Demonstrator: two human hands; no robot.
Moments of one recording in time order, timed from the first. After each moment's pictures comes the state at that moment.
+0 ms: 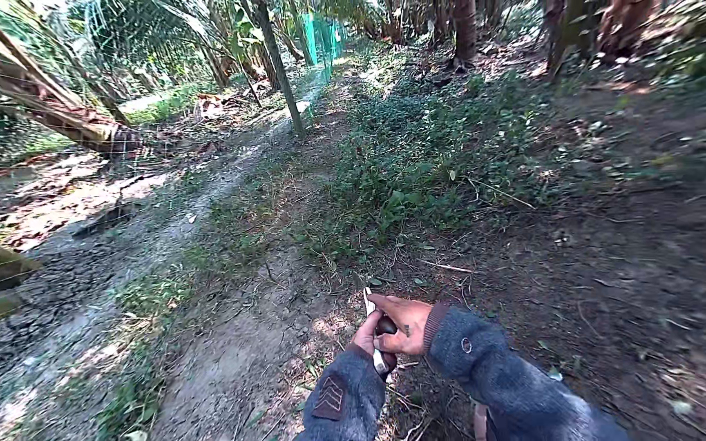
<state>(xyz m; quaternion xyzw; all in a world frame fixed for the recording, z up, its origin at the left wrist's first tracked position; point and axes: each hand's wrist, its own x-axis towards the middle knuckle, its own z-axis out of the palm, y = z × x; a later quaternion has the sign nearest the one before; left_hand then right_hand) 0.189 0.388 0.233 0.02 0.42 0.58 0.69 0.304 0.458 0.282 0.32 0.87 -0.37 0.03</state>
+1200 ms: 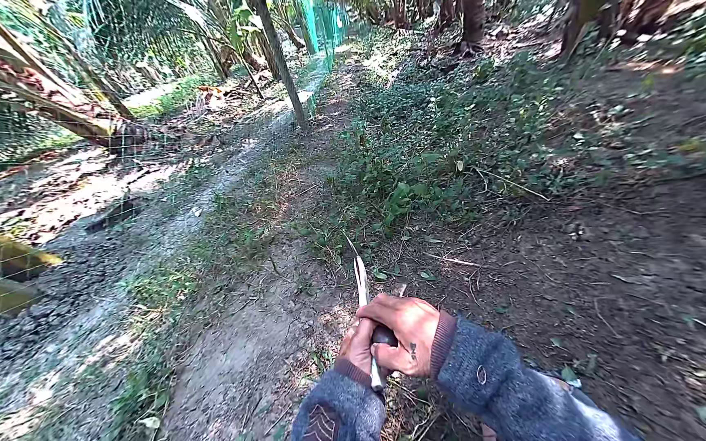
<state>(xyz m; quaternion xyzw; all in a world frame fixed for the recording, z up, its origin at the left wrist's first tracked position) 0.181 0.361 0.260 0.13 0.46 0.66 0.58 0.300 0.438 0.299 0.22 0.92 -0.30 -0.12</state>
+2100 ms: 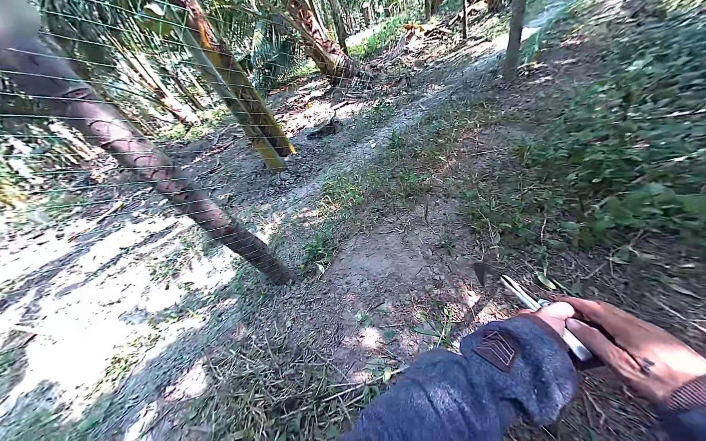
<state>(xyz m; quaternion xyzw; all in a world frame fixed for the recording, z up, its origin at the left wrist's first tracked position) 0.160 0.371 0.243 -0.02 0.59 0.57 0.57 0.270 0.444 0.229 0.22 0.92 -0.29 -0.17</state>
